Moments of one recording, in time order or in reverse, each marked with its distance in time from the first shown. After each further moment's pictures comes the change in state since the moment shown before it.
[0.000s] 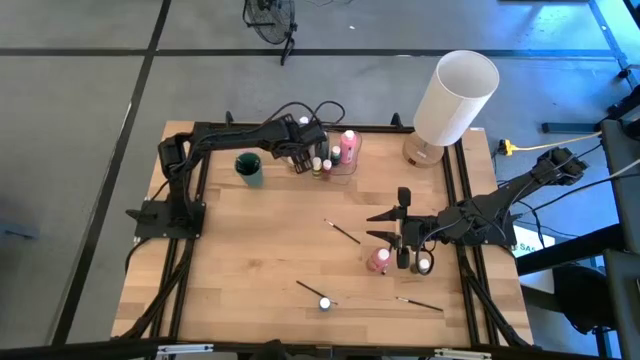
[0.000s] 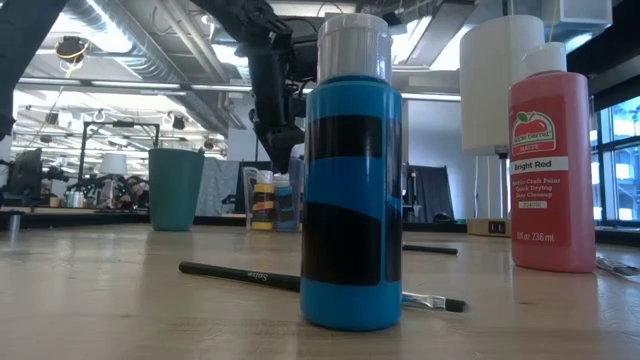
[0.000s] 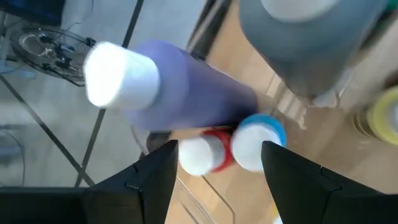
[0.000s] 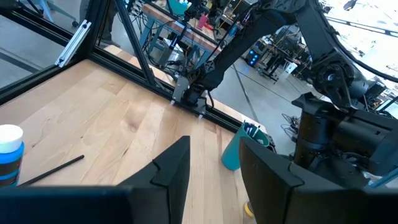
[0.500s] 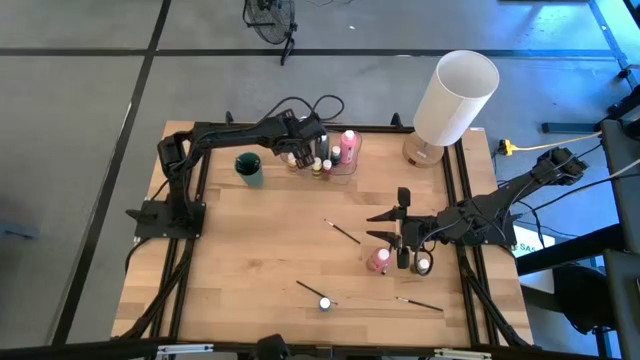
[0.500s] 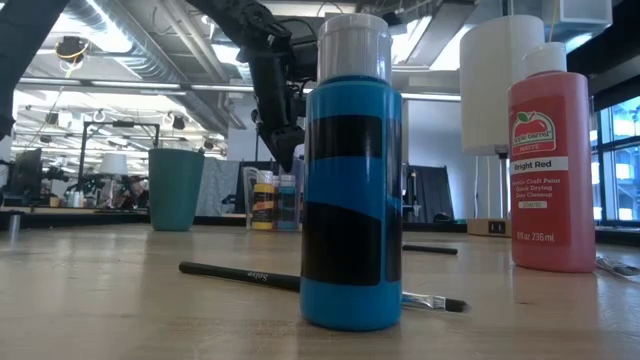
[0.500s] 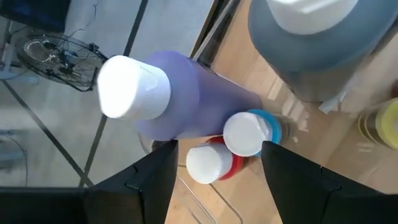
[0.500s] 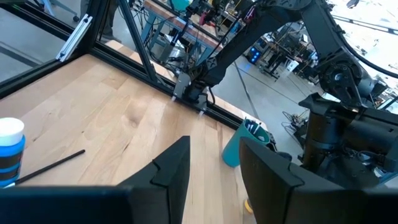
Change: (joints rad) left arm 0.016 -0.001 0.000 0.040 0.002 0.041; right arm 0.000 0.000 0.000 -0.020 0.000 0.000
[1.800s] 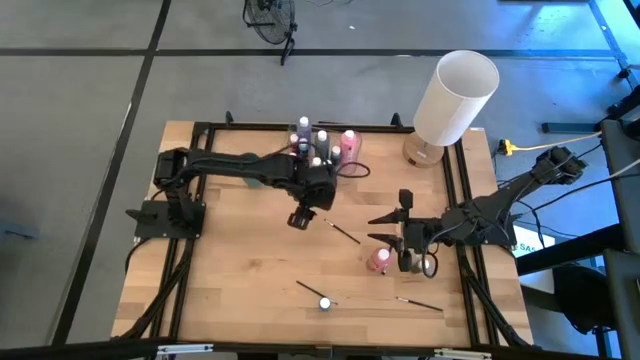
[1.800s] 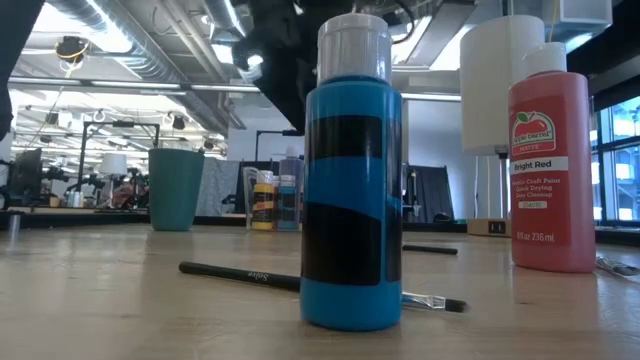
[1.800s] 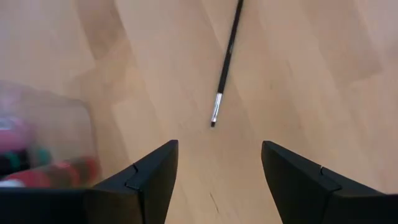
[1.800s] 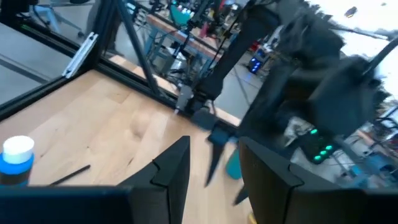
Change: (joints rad) left arm -0.358 -0.019 0.044 -0.092 0.563 0.298; right arm 0.060 -0.003 0.000 0.058 0.077 -0.027
